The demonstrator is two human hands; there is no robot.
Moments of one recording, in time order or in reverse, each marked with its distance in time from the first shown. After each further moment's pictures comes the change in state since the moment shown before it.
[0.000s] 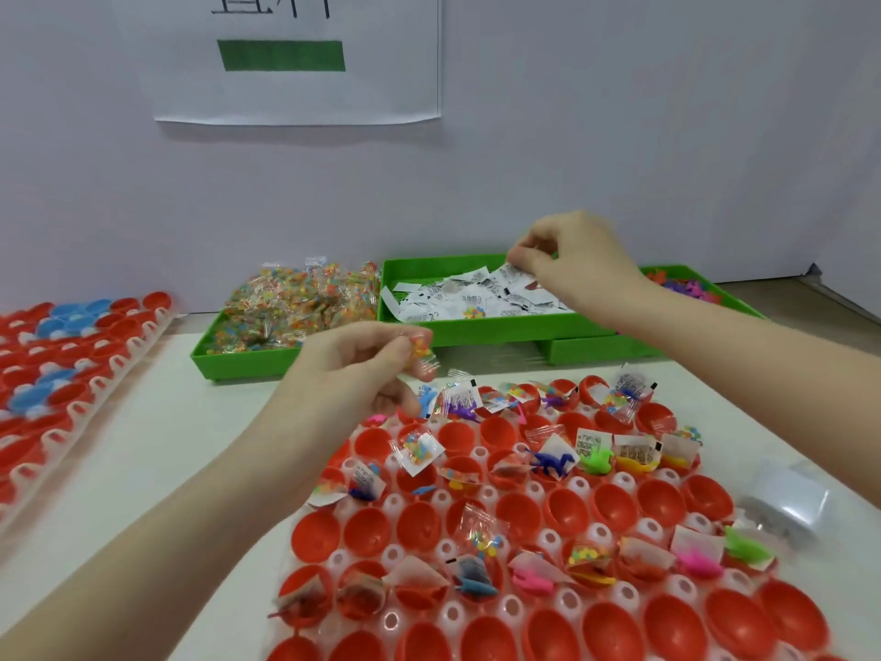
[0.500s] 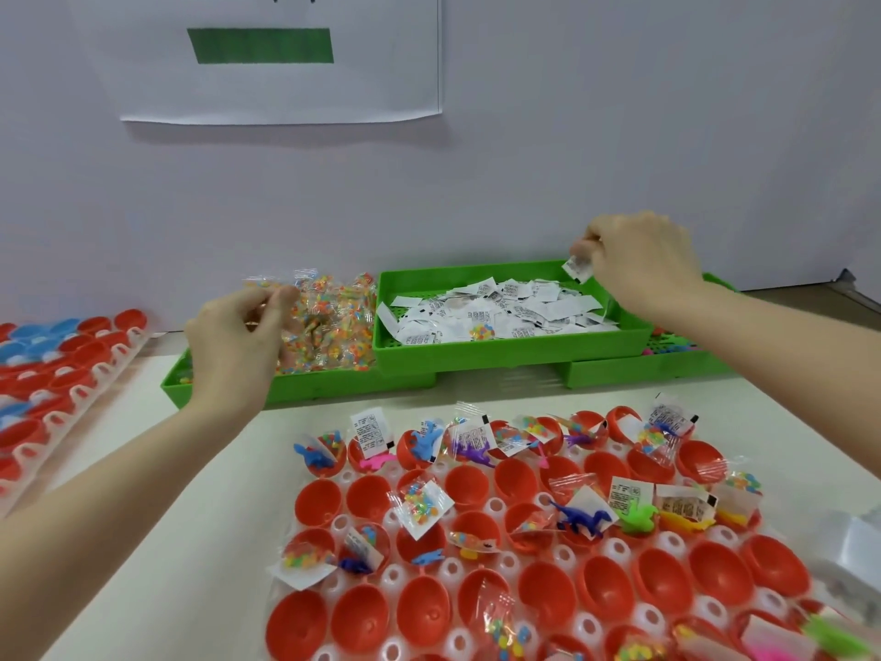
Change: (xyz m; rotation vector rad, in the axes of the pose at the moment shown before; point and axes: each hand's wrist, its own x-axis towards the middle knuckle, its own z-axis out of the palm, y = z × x) left_hand 0.111 -0.056 -0.069 0.519 0.556 0.291; right_hand 0.047 0.067 0.001 -0.557 0.232 0.063
